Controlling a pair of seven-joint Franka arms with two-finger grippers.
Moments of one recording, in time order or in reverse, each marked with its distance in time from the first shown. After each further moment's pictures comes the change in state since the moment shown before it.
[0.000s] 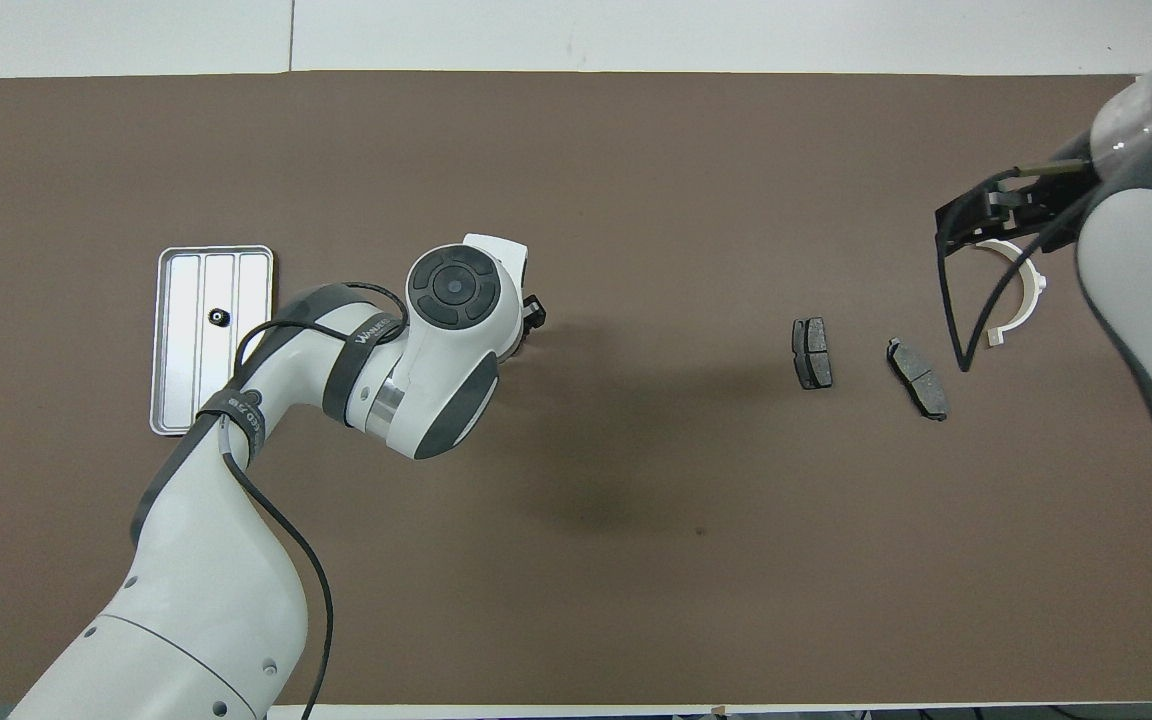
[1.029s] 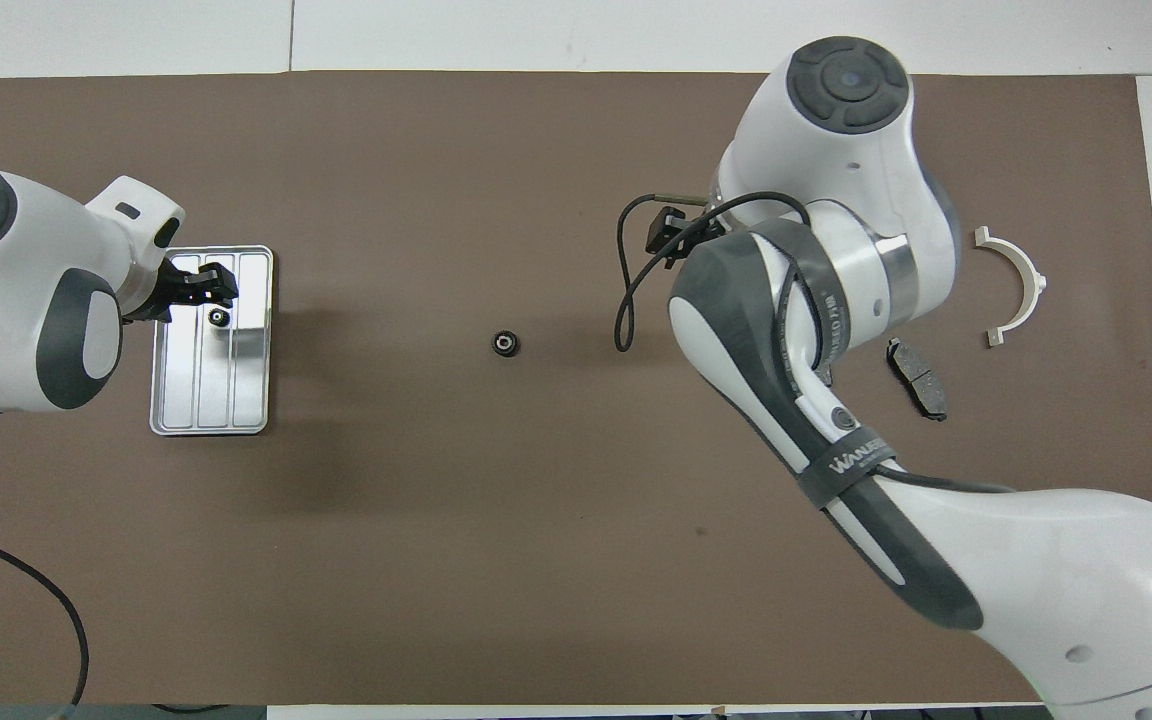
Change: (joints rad) left arm 0.525 -0.154 0.011 -0.143 0.017 0.034 0.826; right arm 0.282 0.224 0.041 -0.002 -0.039 0.242 0.559
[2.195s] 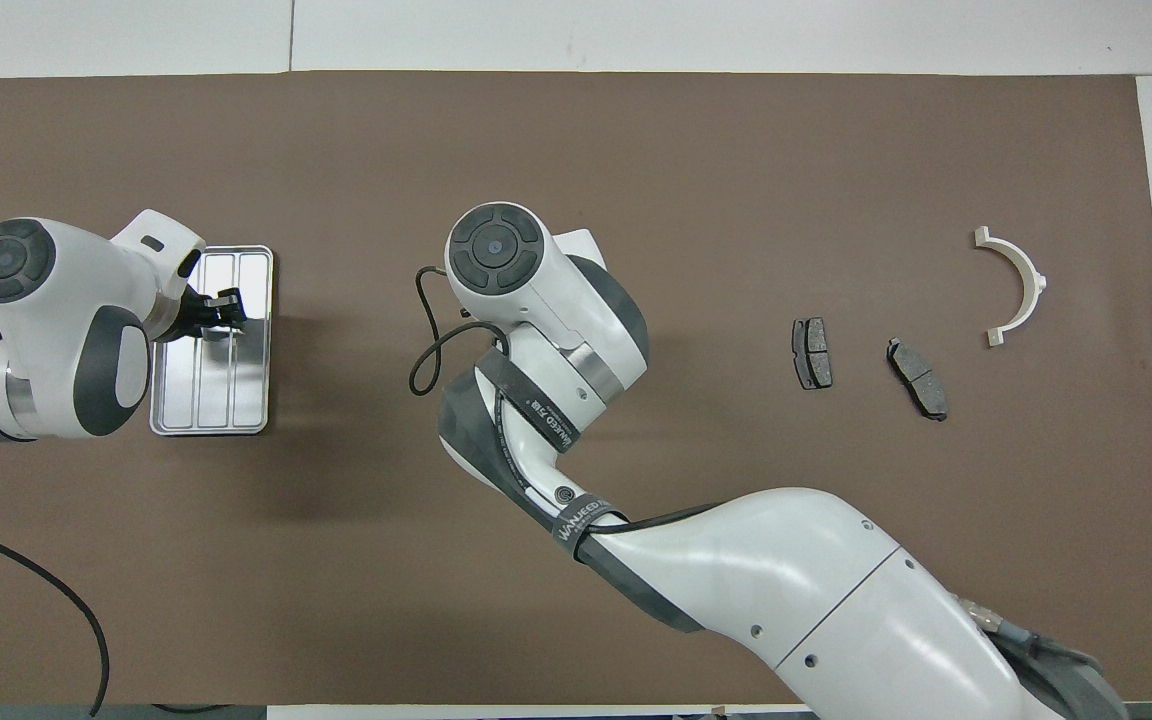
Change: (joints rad) left arm 0.008 0.008 -0.003 -0.099 0.000 0.129 0.000; right arm 0.296 0.289 -0.007 0.191 -0.105 0.144 0.504
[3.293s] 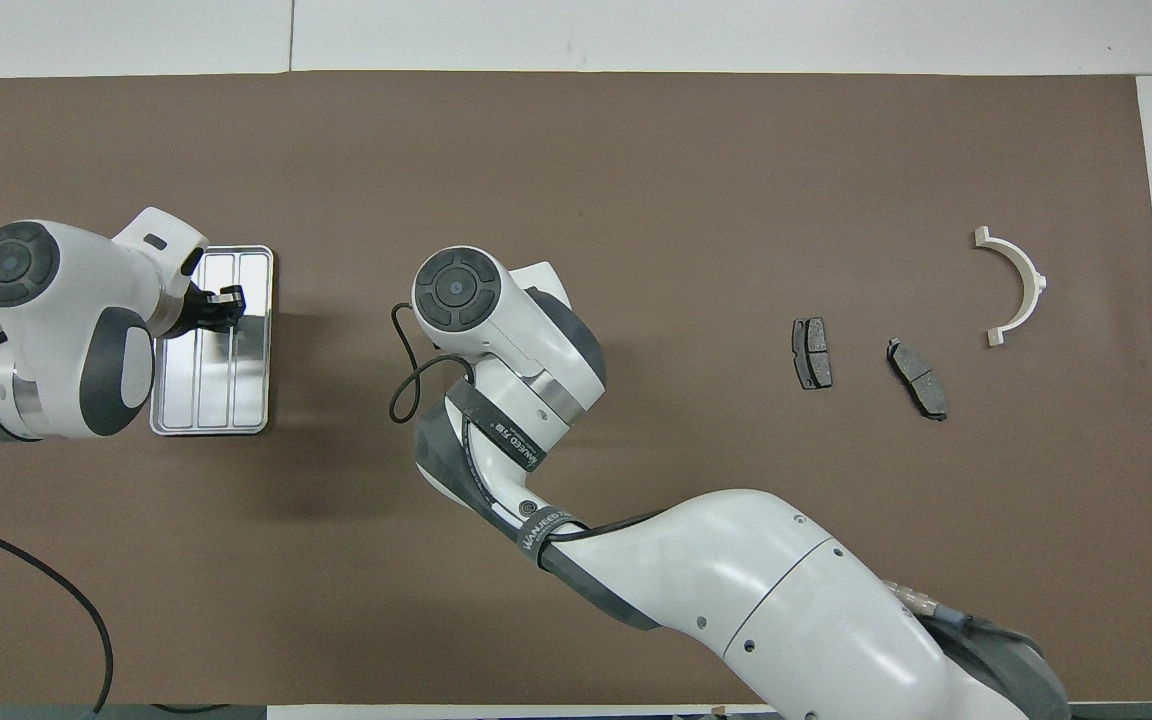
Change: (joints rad) left arm 0.000 0.008 -0.003 -0.002 -0.001 0.036 0.000; right arm 0.052 0.078 0.000 0.023 0.000 0.042 0.000
